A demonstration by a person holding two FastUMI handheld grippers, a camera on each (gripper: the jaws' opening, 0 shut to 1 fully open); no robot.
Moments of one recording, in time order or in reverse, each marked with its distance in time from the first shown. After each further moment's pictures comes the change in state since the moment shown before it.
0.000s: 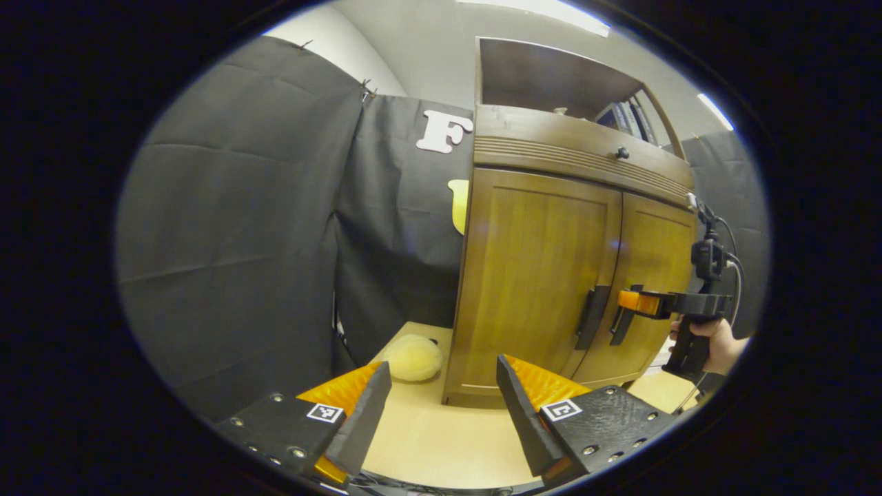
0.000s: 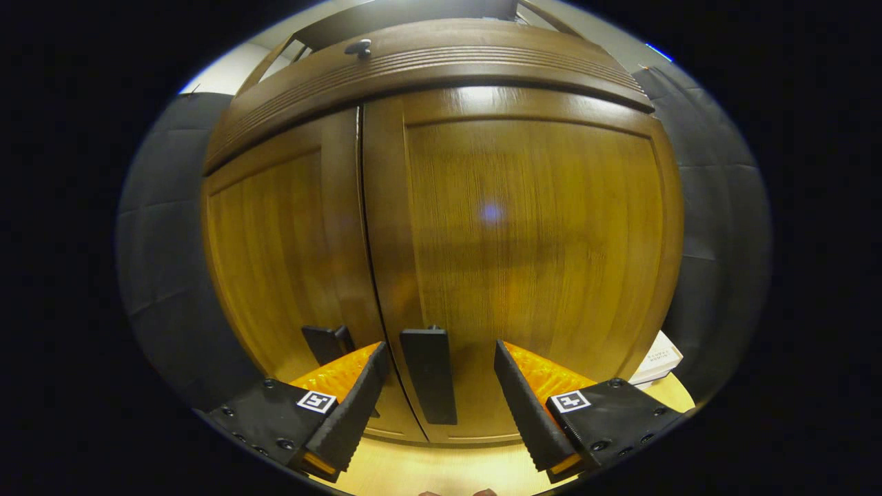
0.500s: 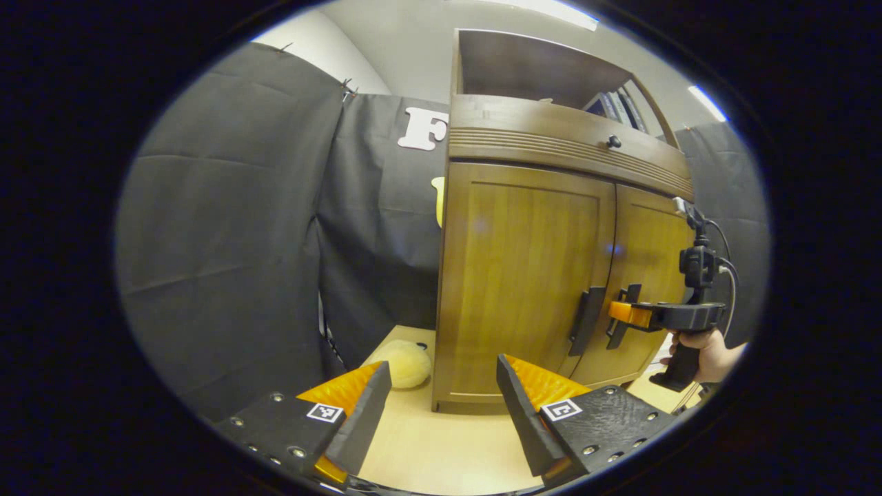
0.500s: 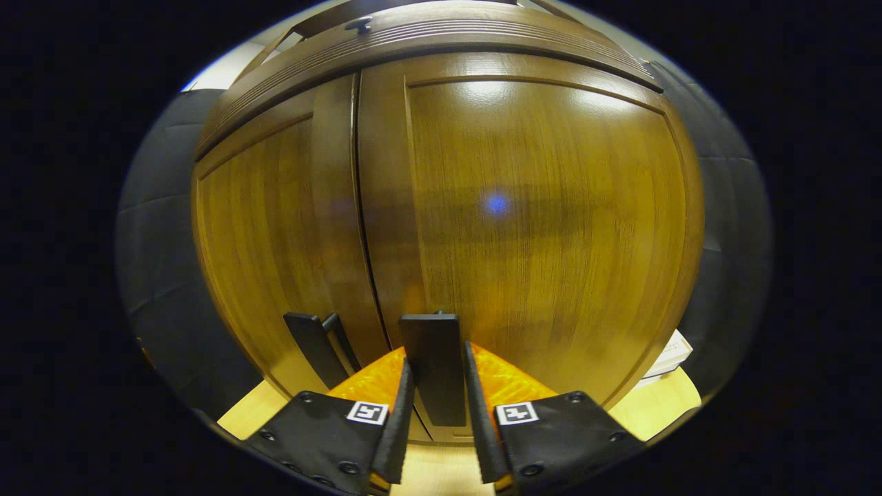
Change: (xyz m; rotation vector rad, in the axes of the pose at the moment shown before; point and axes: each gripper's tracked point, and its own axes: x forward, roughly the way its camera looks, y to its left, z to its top) left arm 0.024 -0.036 0.020 0.047 -0.003 -0.049; right arm 0.015 0.013 -0.003 -0.002 0.029 -0.003
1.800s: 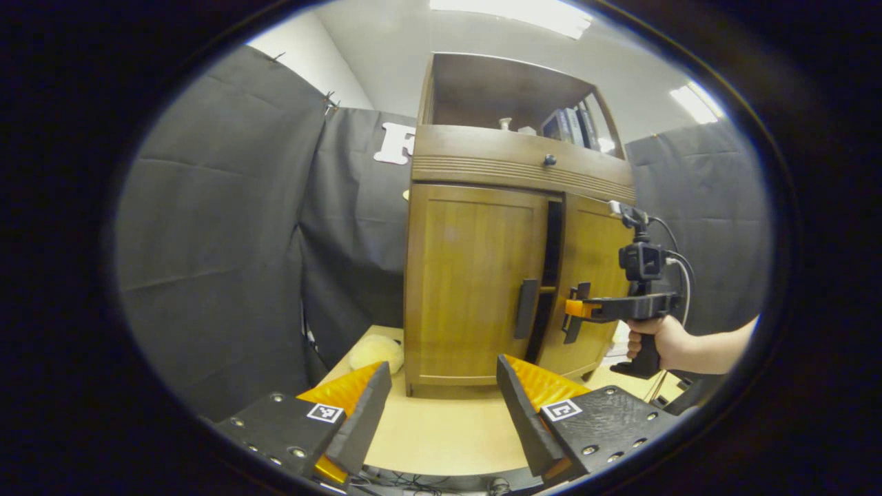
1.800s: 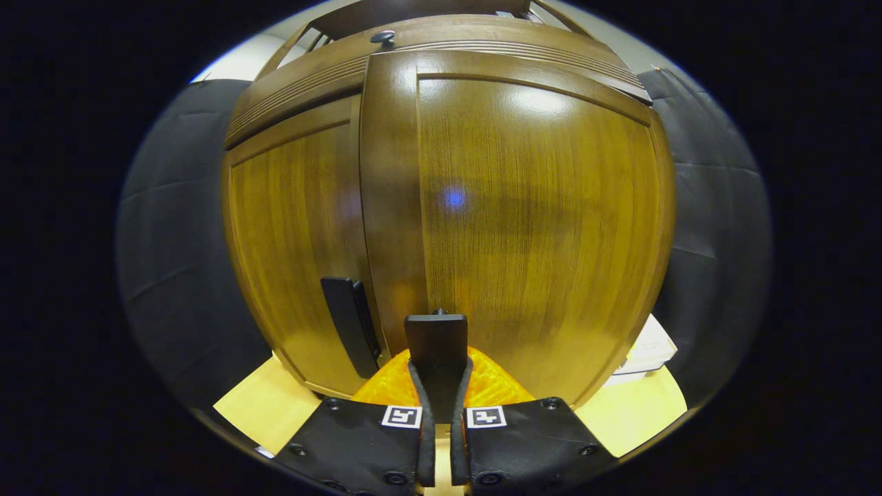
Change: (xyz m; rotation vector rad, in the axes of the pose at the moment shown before) left arm -0.058 -0.030 0.010 0.024 -0.038 -0.129; right arm -0.063 -0.008 -0.013 -0.024 0.050 0.032
